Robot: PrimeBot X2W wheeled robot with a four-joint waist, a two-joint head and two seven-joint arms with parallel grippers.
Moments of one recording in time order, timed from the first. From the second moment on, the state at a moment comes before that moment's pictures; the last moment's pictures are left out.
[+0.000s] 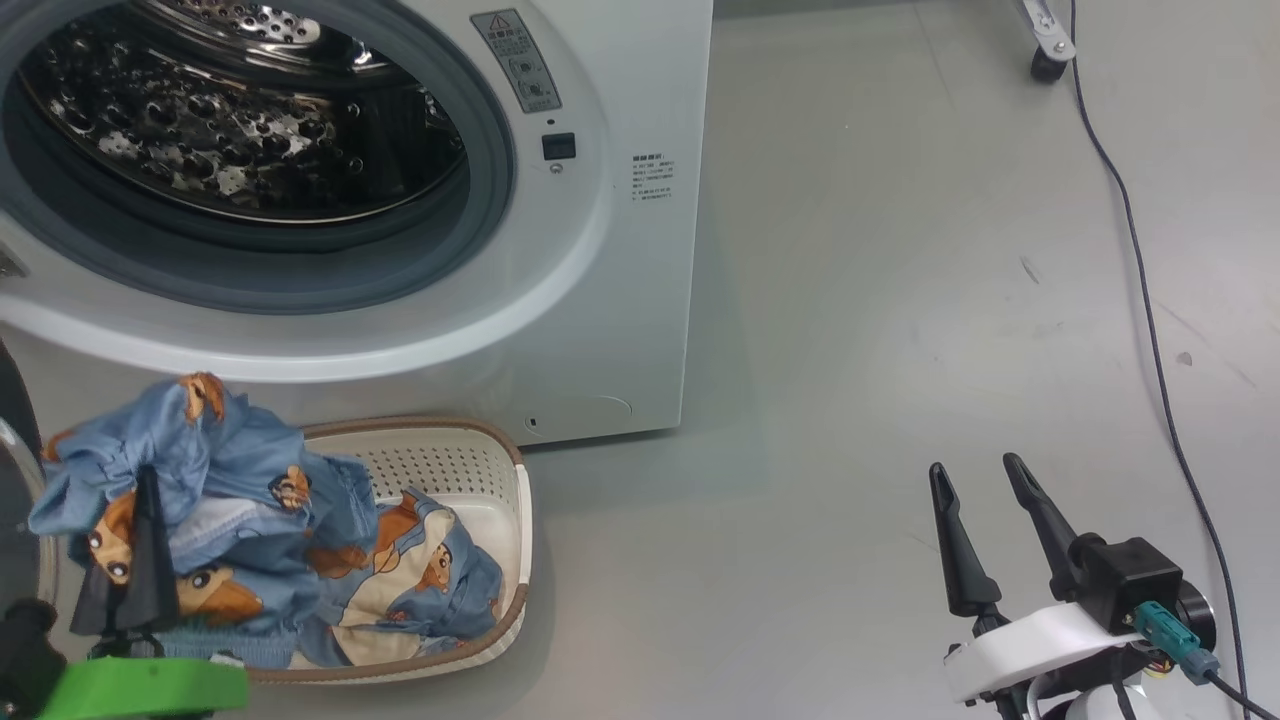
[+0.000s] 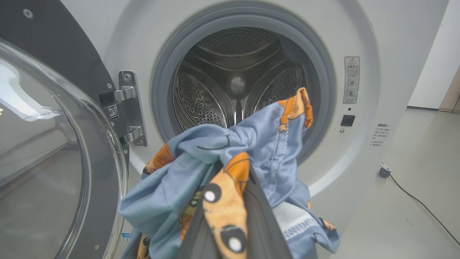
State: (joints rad) left arm 0.01 0.16 0.01 0.01 -0.30 -0.12 -0.25; right arm 0.05 -0.06 0.15 0.12 0.20 0.05 -0.26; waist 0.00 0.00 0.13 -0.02
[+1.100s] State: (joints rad) left arm -0.60 0.27 -0.04 0.16 -0.31 -0.12 -0.22; right arm -0.15 -0.06 0.22 0.10 0.18 0.05 -0.26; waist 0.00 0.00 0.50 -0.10
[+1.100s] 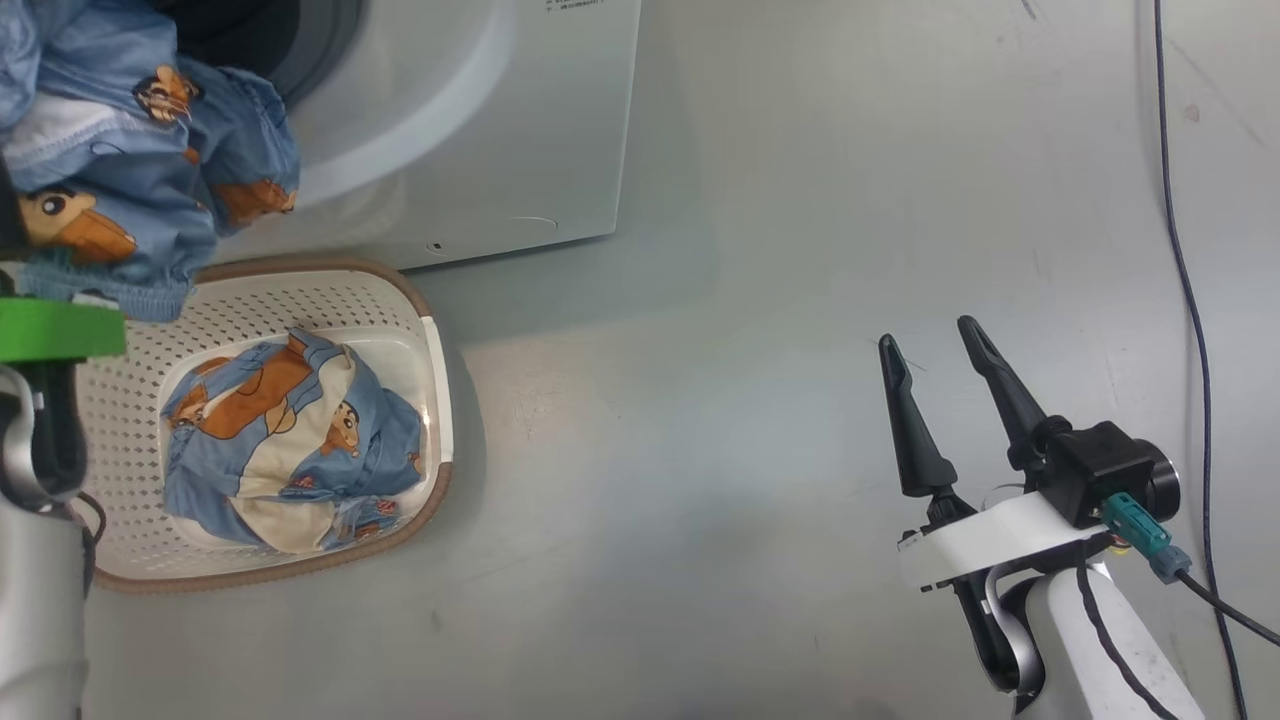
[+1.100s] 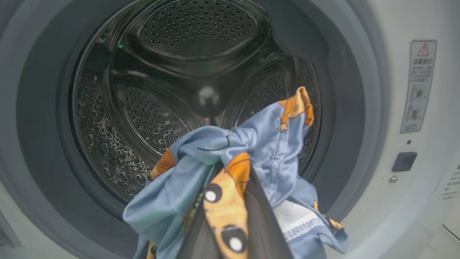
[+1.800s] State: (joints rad) left arm -0.96 0.38 -0.10 0.36 -0.30 -0.12 -0.05; right arm -0.21 -0.05 0.28 0.10 0.19 0.03 -0.26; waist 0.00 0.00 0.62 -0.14
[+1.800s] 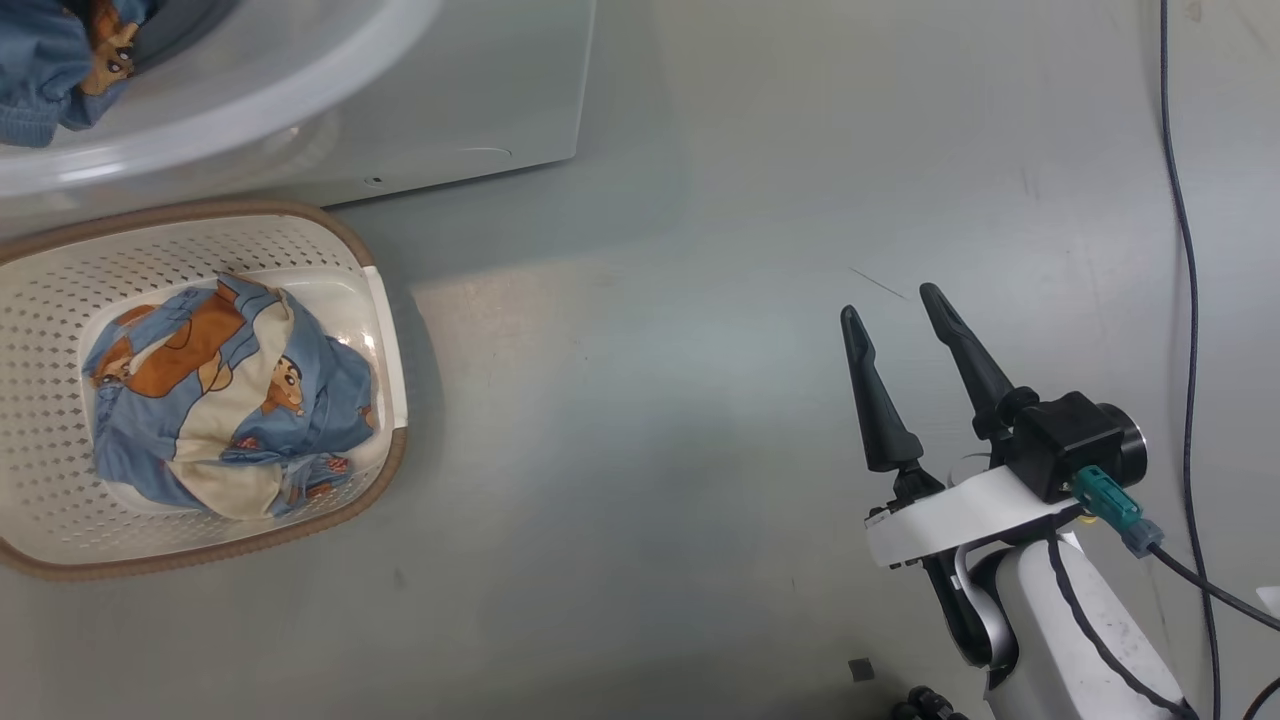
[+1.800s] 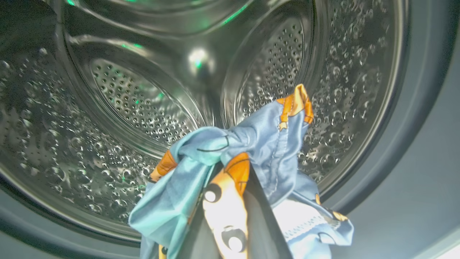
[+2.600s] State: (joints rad) left arm -1.24 0.40 -0.17 0.51 -0.40 -0.12 0.18; right arm -0.24 -0.05 0.37 0.10 0.25 -0.01 -0.26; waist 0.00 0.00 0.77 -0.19
